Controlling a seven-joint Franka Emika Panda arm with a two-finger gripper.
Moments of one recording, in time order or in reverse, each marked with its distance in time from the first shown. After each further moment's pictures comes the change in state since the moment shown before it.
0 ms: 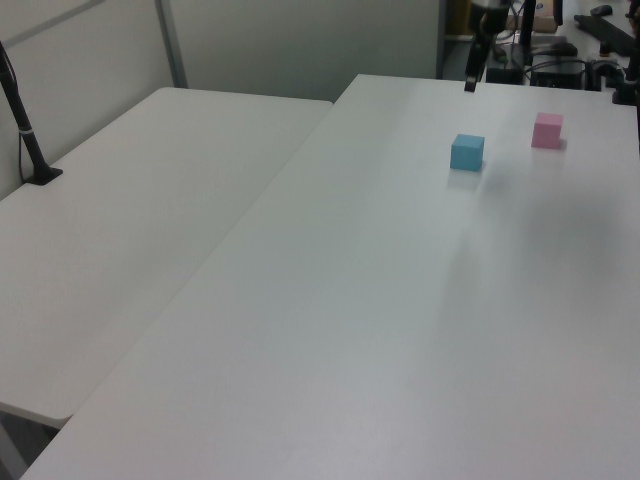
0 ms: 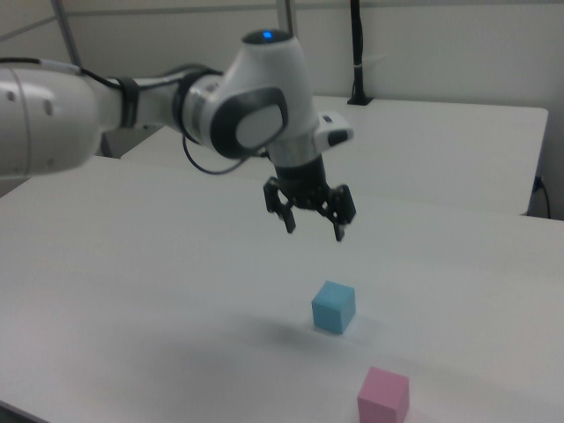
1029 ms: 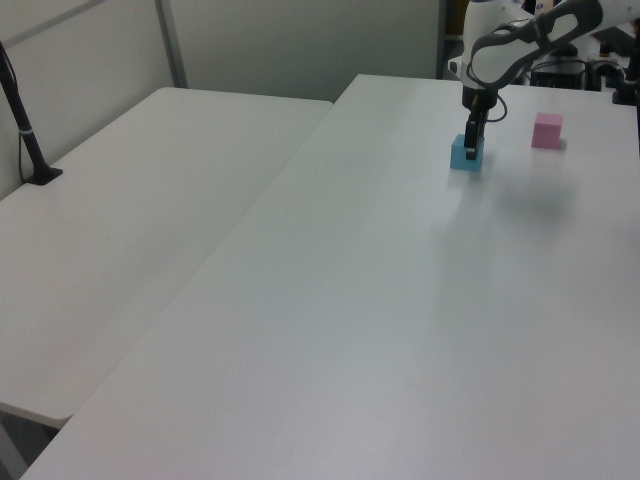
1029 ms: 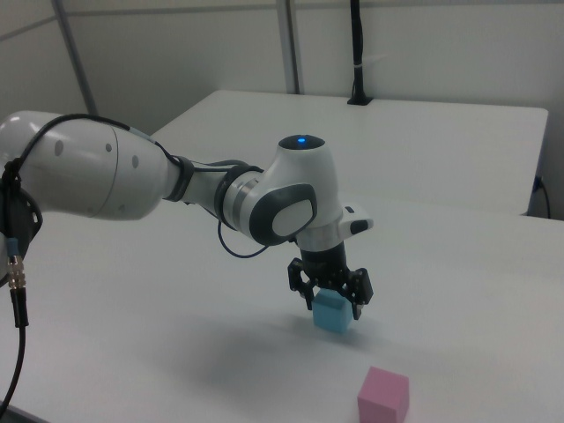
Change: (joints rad) arm -0.022 0.199 -0.007 -0.108 -0.057 0.215 0.005
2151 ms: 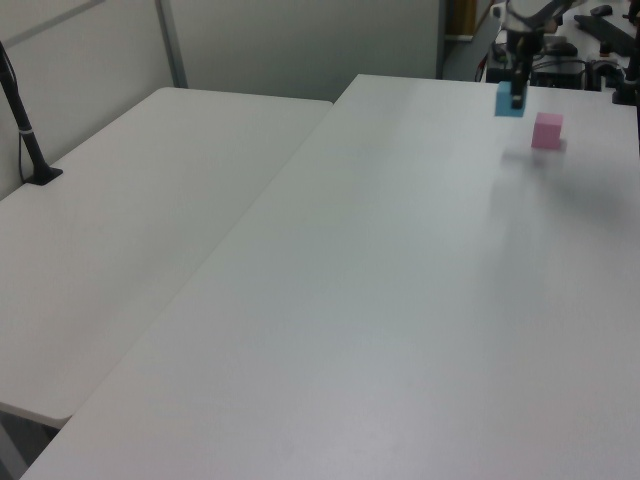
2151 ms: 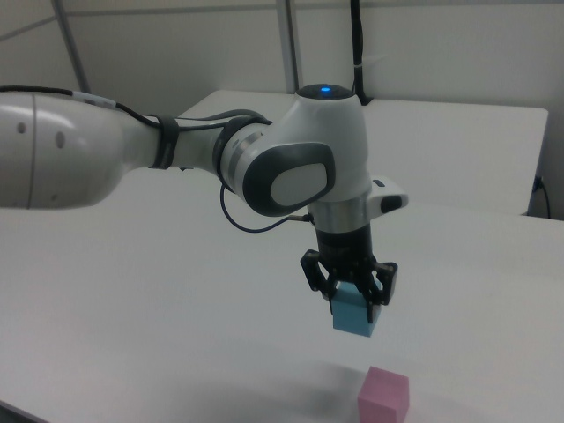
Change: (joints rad) arm -0.164 -0.207 -0.004 0.009 -0.017 -0.237 -0.176
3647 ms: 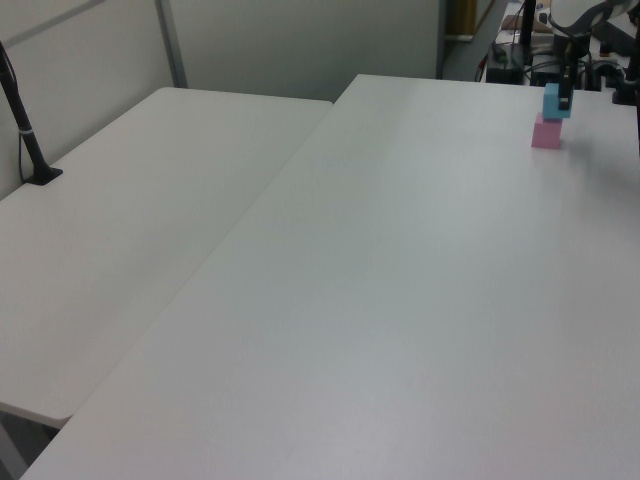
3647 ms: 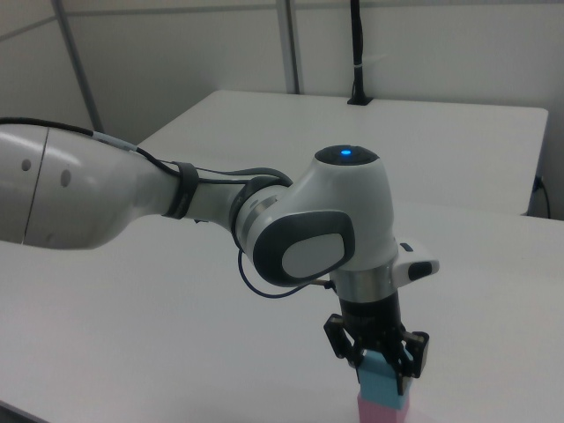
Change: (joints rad) arm -0.100 -0.022 -0.057 -0.139 -0.069 0.136 -0.081
